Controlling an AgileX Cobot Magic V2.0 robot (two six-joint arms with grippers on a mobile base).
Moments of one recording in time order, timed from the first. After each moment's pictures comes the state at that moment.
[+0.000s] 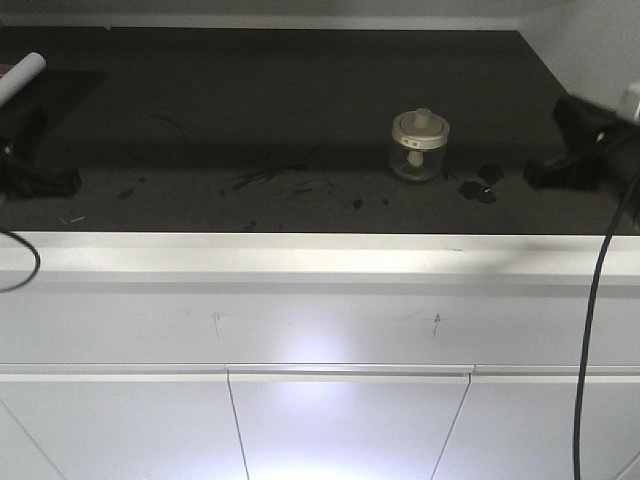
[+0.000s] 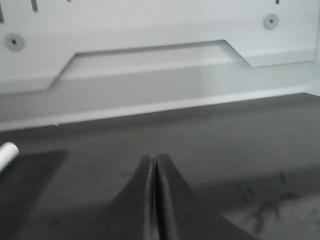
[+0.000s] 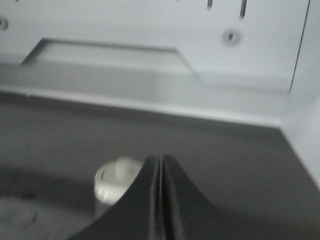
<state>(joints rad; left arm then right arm) 0.06 1.43 -0.69 0.35 -0.75 -0.21 -0.07 1.42 -0.72 -0.48 -0.73 0.29</state>
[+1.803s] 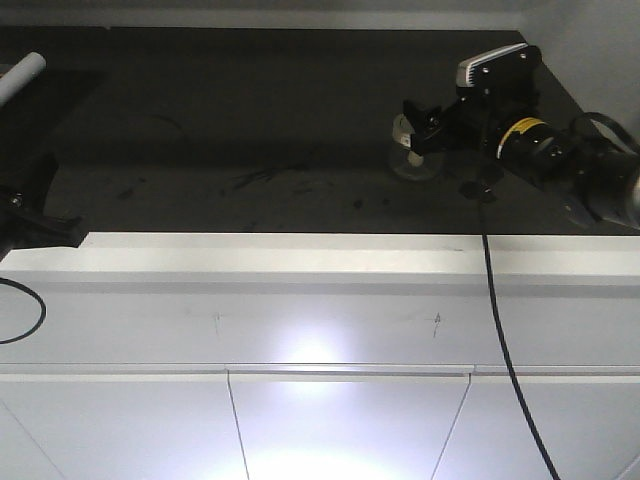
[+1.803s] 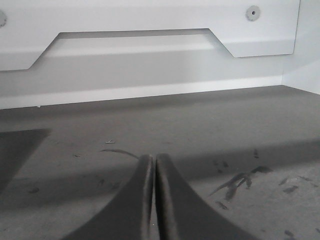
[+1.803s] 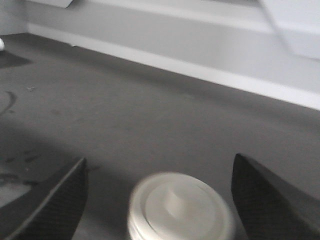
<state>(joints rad) 0.06 1.42 -0.55 0.35 -0.88 -0.22 0.08 1.97 -1.34 -0.72 -0.54 0.46</state>
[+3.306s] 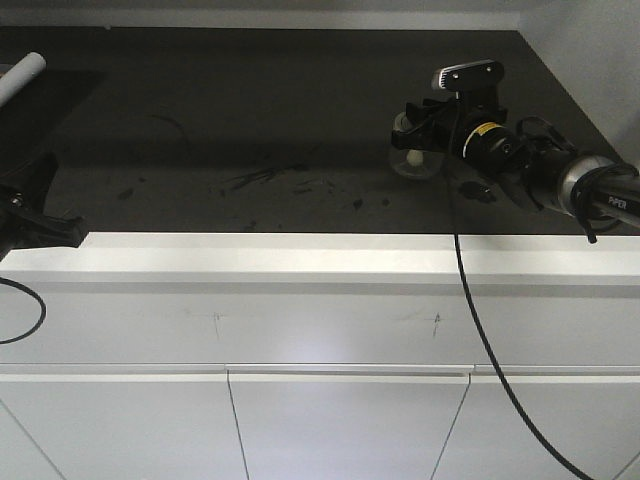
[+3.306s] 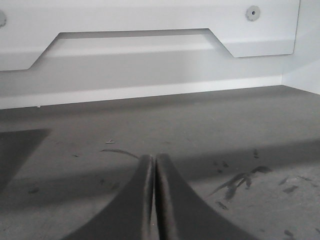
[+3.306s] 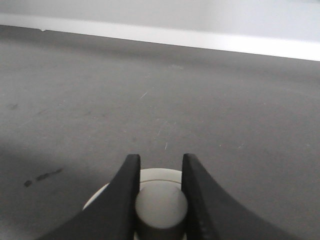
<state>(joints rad) 0.06 1.42 -0.55 0.35 -0.88 -0.22 0.10 2.23 -1.63 -0.69 -0.44 0.56</state>
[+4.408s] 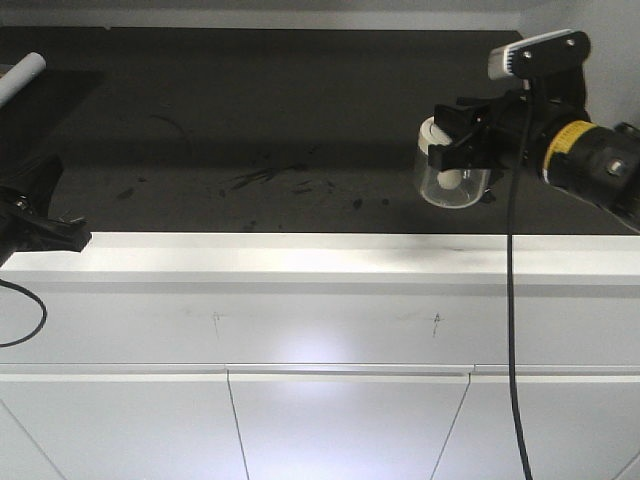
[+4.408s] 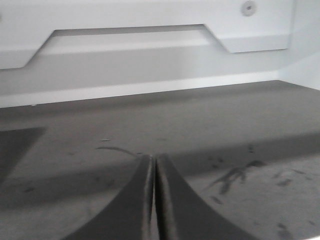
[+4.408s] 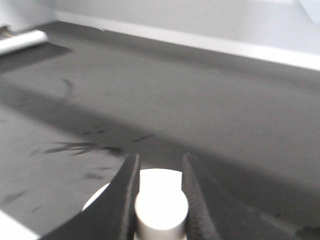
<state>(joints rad) 0.06 1.42 -0.55 0.41 -0.88 -0.25 0.13 1.53 -1.02 -1.05 -0.39 0.88</state>
